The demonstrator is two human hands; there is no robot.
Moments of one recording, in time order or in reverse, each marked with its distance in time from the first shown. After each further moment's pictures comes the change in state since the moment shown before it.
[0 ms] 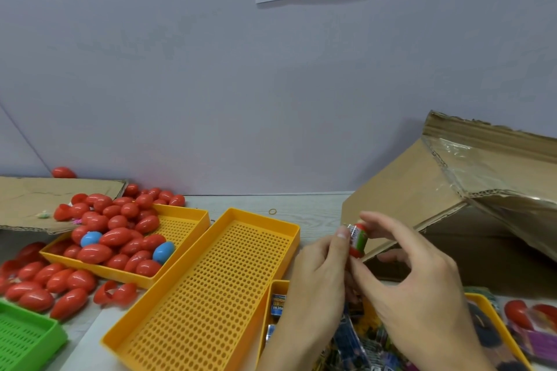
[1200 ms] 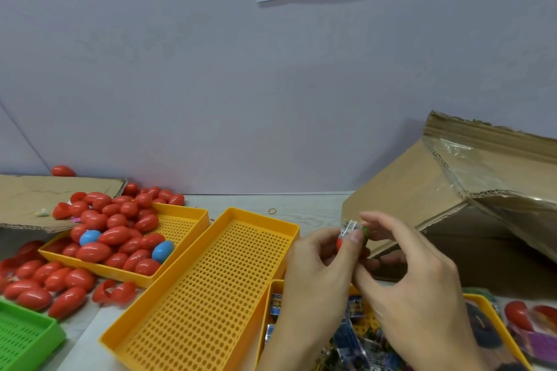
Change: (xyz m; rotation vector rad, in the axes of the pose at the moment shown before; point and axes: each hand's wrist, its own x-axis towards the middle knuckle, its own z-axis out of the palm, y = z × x) left_hand 0.001 0.005 0.002 -0.074 0.080 0.096; right_hand 0.000 -0.010 0.002 0.008 0.064 -0.051
